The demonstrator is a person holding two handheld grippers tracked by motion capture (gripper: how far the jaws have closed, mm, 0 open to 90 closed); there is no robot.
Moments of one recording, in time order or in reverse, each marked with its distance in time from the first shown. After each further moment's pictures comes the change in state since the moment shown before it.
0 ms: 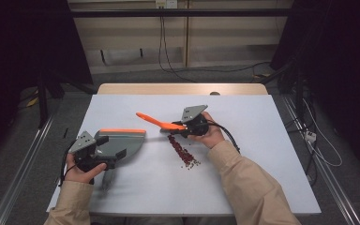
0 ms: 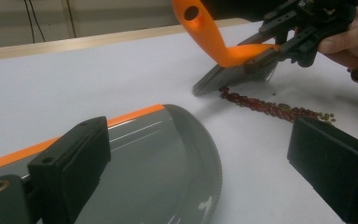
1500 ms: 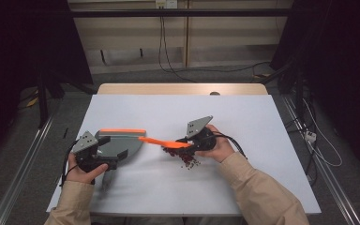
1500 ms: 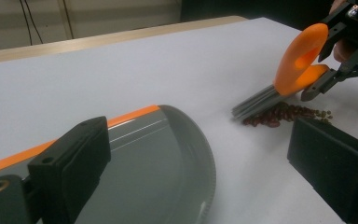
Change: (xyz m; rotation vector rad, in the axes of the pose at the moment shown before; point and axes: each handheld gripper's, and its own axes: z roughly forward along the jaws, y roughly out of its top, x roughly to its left) left arm -0.005 0.002 0.002 0.004 -0.006 0.017; right arm 0.046 -0.001 -0.029 0.065 0.154 0.033
